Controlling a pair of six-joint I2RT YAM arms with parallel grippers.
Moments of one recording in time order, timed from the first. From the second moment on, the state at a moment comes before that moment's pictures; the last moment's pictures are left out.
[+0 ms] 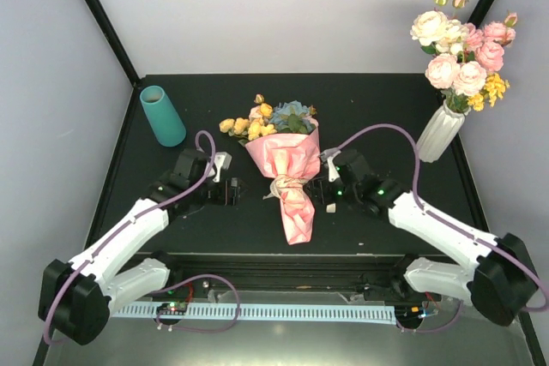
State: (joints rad) left arm -0.43 0.99 0.68 -0.50 0.37 -0.44; right arm 0.69 1.10 0.72 -0.37 -0.10 0.40
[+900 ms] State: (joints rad) left arm -0.43 0.93 0.51 -0.35 0.36 -0.45; right arm 0.77 1.42 0.85 -0.41 -0.12 0.37
